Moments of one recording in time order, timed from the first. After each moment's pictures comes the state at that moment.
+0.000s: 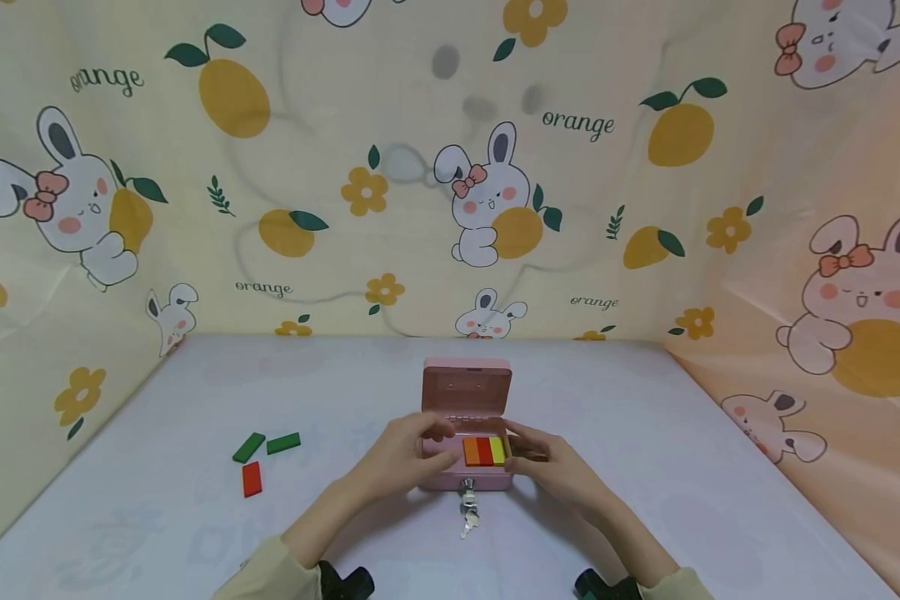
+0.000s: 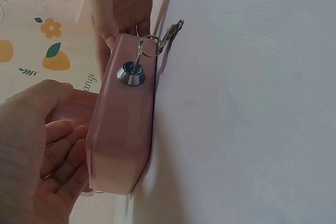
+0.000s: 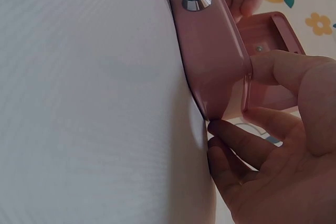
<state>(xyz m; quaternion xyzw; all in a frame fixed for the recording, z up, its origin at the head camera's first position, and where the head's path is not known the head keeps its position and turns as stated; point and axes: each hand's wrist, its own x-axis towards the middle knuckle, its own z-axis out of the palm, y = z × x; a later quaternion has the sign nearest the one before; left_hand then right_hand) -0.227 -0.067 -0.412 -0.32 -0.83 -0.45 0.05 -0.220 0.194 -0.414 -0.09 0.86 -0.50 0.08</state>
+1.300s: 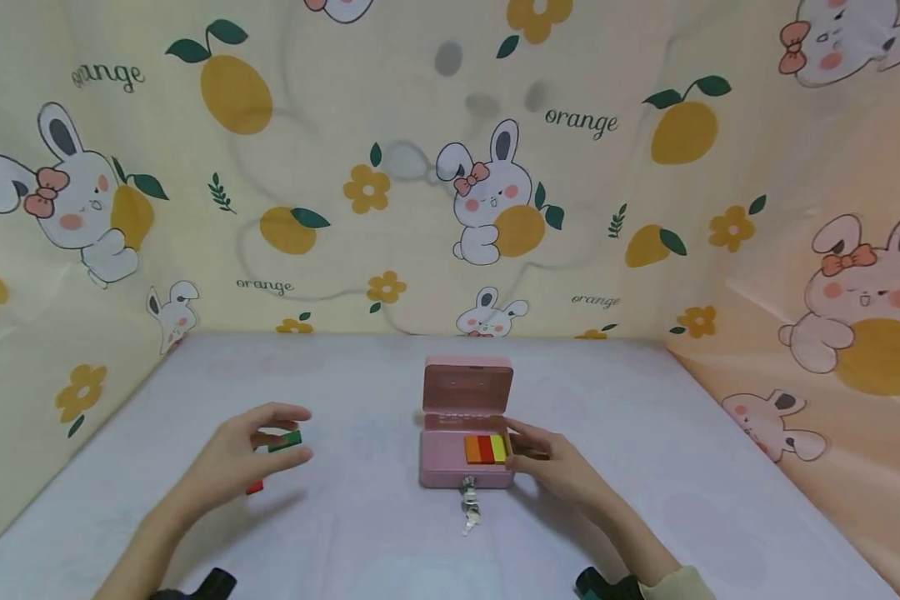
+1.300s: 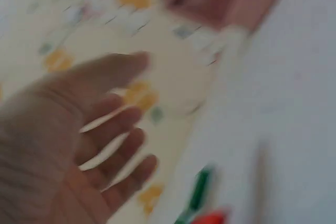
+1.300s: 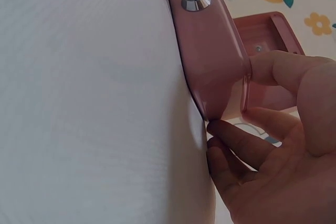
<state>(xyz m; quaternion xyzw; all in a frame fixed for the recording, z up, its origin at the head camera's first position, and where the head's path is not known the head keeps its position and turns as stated) -0.189 -0.234 -0.395 -0.15 -0.88 -0.45 0.08 -0.221 0.194 -0.414 -0.08 0.86 -0.50 0.08</state>
